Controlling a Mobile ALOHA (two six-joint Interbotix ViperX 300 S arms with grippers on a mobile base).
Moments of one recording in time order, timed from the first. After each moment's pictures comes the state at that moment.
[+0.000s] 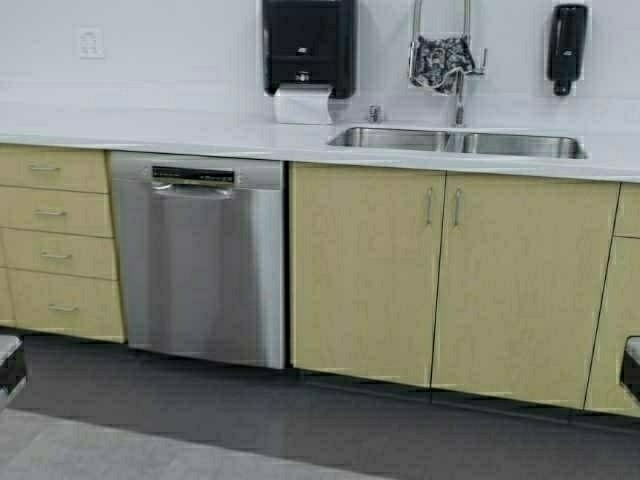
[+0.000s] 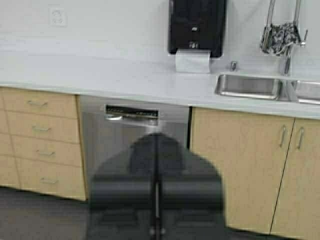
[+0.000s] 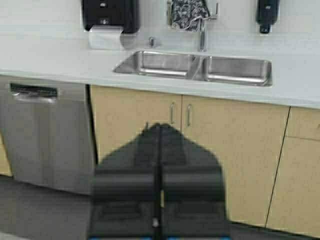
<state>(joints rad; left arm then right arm) -0.01 -0.97 1.23 0.01 -0.39 -0.04 0.01 -0.98 1.21 -0.03 -0.29 0.05</state>
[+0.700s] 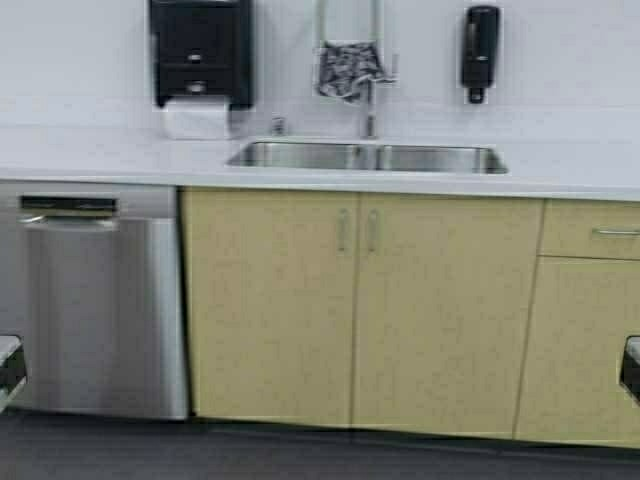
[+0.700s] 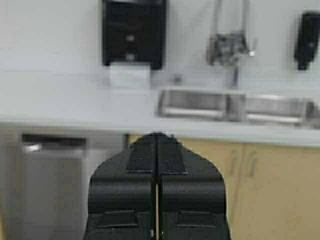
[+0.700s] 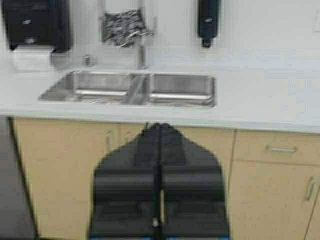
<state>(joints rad) -0.01 -0.99 1.25 0.01 -0.39 -0.06 0.01 -0.96 1.21 -0.03 -0.33 0.05</state>
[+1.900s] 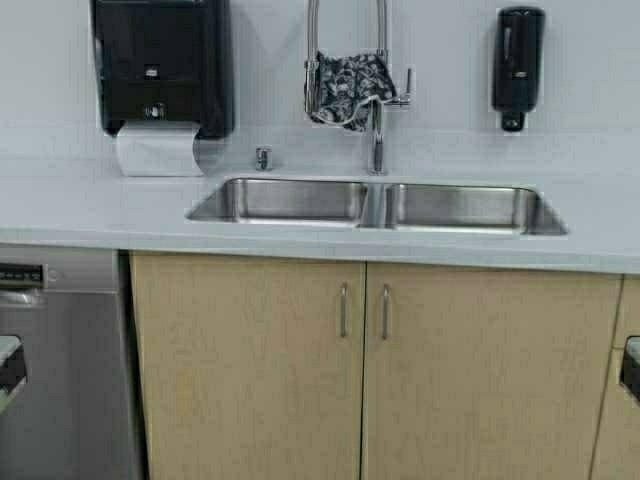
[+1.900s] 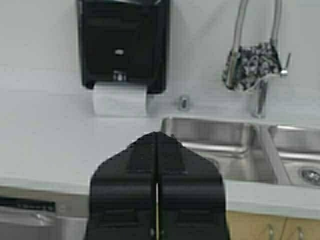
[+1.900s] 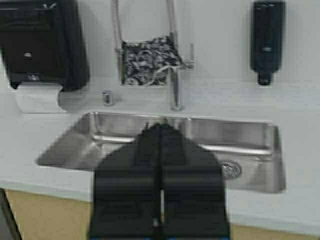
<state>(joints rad) -0.01 -0.95 1.26 0.01 -0.41 -0.07 0.08 -0.95 1.19 -0.15 -0.32 0.22</state>
